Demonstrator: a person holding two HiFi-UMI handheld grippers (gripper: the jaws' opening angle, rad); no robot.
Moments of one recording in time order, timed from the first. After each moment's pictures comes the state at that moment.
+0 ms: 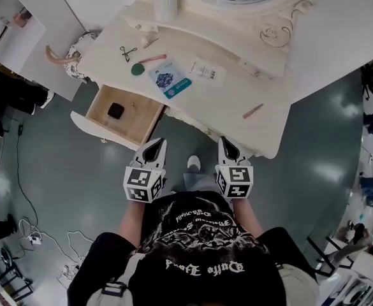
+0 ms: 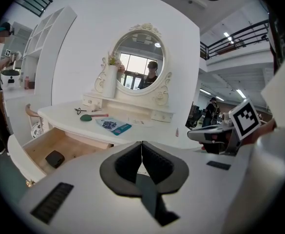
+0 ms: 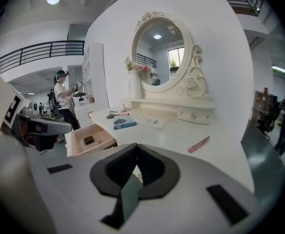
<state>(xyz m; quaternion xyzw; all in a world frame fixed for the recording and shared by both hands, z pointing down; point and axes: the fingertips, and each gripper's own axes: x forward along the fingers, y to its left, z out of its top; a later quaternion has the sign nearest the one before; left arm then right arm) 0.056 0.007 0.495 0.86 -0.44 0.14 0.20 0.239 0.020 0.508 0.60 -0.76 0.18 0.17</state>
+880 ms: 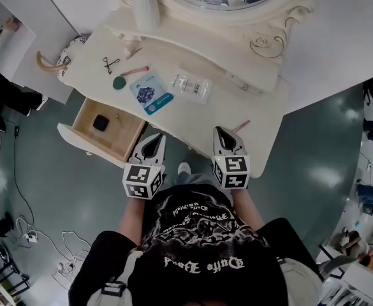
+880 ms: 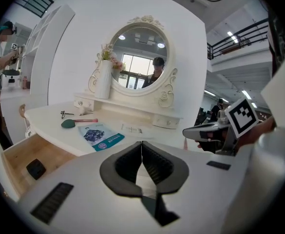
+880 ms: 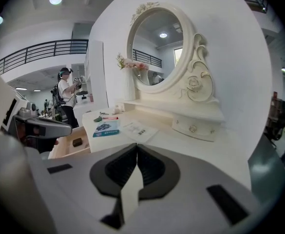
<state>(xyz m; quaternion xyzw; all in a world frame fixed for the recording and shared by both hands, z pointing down) 0.132 -0.064 0.496 0.86 -0.46 0.13 0.20 0.302 -0.073 0.506 0.58 -0.78 0.17 0.19</state>
